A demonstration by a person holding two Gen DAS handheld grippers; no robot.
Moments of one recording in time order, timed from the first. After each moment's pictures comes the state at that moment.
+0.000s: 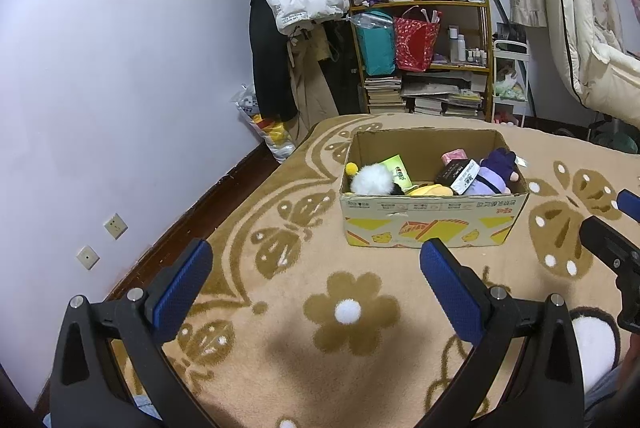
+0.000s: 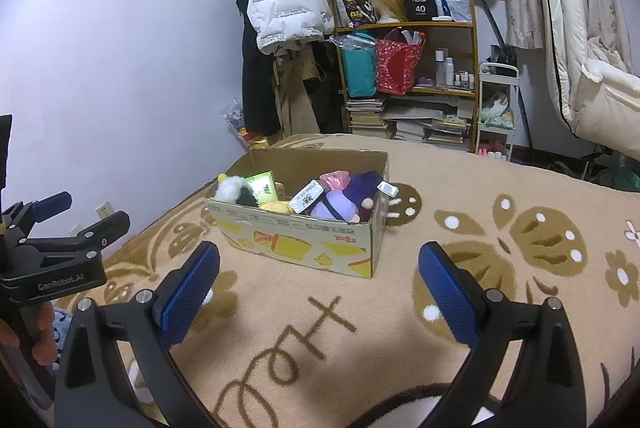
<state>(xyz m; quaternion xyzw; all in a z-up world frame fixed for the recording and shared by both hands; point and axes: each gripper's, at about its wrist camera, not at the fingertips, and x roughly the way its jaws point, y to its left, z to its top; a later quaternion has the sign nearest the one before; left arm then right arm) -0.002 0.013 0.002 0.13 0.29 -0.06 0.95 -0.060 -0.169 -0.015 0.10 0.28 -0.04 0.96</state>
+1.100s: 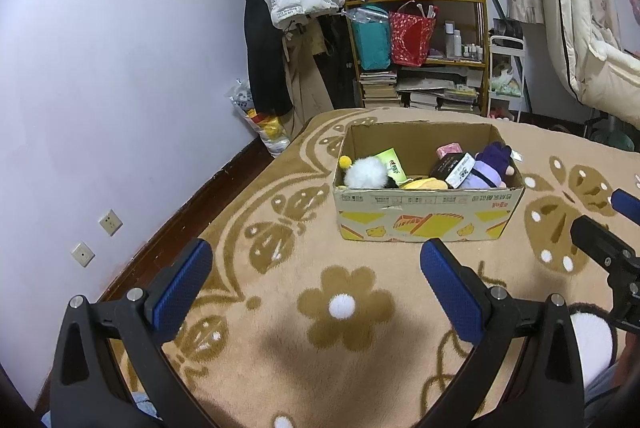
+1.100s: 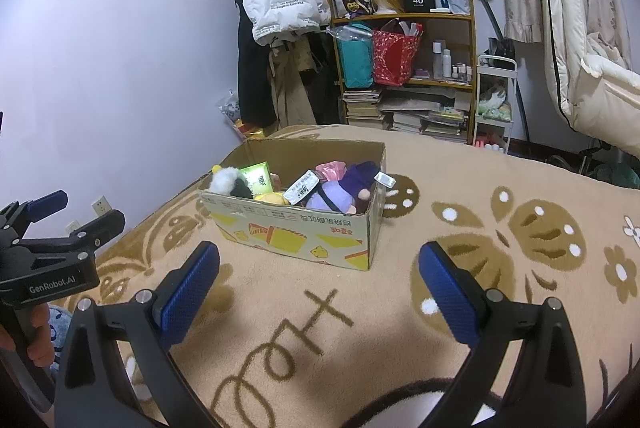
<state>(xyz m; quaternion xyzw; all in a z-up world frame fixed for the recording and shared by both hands) 0.003 0.014 0.000 0.13 0.30 -0.06 0.94 -0.053 -0.170 -0.023 0.10 0.29 -0.05 0.95</state>
